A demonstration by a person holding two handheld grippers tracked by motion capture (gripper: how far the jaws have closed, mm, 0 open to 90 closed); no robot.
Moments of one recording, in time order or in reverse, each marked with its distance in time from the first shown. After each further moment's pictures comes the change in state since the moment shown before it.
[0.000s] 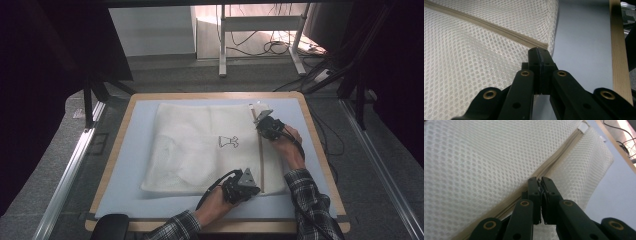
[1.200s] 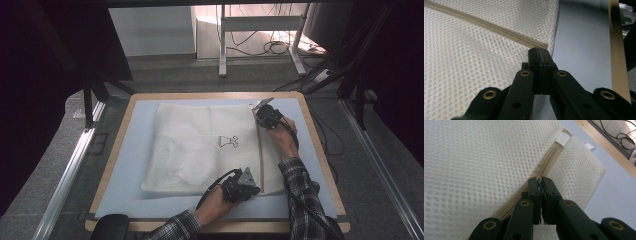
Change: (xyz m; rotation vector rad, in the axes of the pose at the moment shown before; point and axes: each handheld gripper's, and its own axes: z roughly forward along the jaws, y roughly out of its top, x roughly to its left) left arm 0.002 0.000 0.000 0.001 -0.010 -0.009; right arm -0.034 0.018 0.030 -0.020 0.015 0.127
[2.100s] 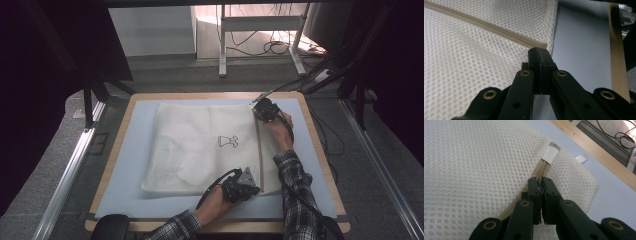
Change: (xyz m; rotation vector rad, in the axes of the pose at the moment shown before) left arm 0.000 0.000 0.000 0.001 -0.005 -0.007; right arm -0.017 0.015 0.021 -0.027 -0.001 0.059
